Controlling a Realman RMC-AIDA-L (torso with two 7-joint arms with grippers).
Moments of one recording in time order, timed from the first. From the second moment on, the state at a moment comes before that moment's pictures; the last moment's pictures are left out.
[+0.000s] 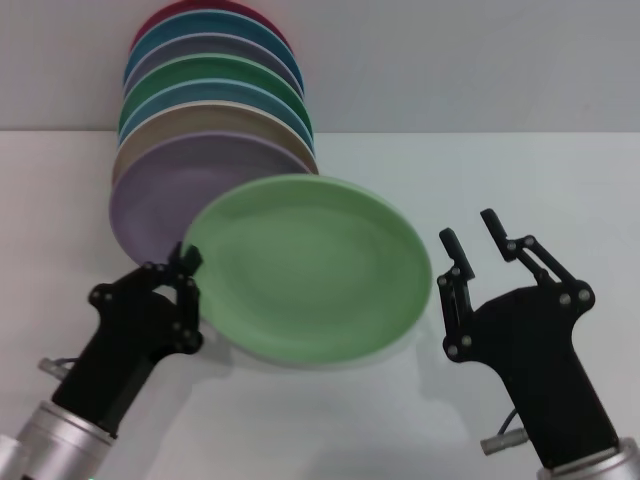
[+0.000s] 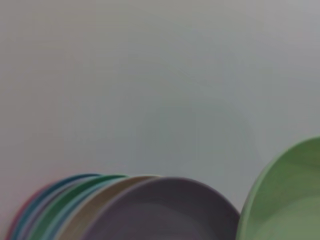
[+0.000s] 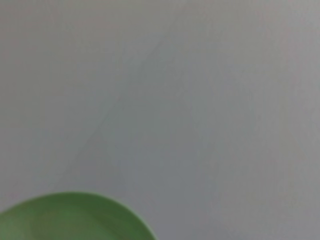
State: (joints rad) left arm -0.28 -2.07 -0.29 -0.39 2.14 1.44 -0.02; right arm 0.14 2.08 0.17 0.82 -2.06 -1.56 -1.03
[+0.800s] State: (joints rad) left arm -0.29 -2.07 -0.48 -0.28 2.14 1.76 0.11; right arm 0.17 2.08 0.16 0.74 -1.99 -1.52 -1.00
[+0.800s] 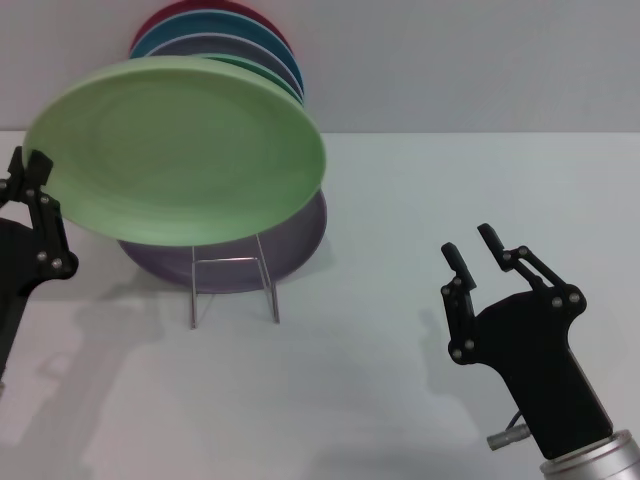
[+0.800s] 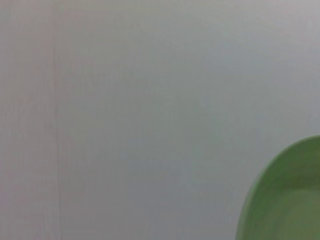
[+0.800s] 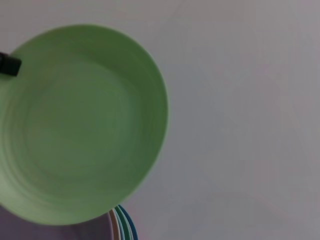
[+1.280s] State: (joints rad) left arm -0.32 -2.07 -0.48 -0.20 2.14 1.71 0.19; right arm 0.17 2.08 0.21 0.73 -1.98 -1.51 -1.01
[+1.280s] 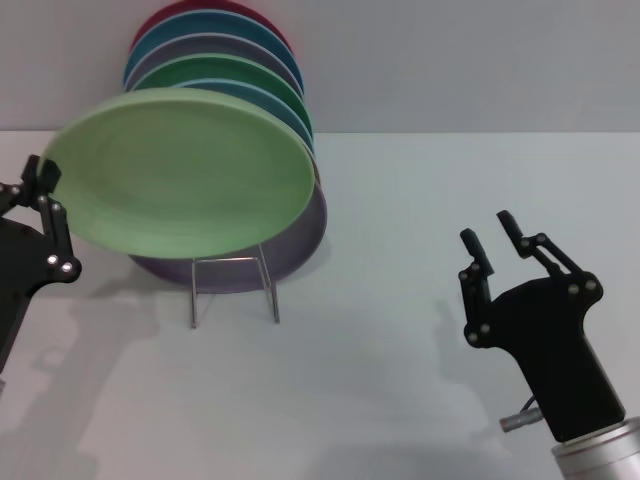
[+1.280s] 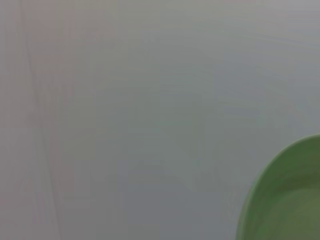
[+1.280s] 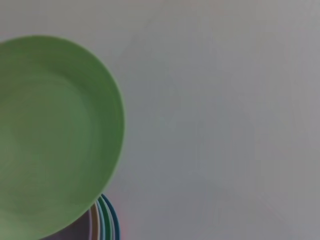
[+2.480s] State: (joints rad) left arm -0.33 -2.08 -0.40 -0.21 2.15 1.48 0.24; right arm 0.21 2.09 0.24 0.69 -1.98 -1.51 -1.00
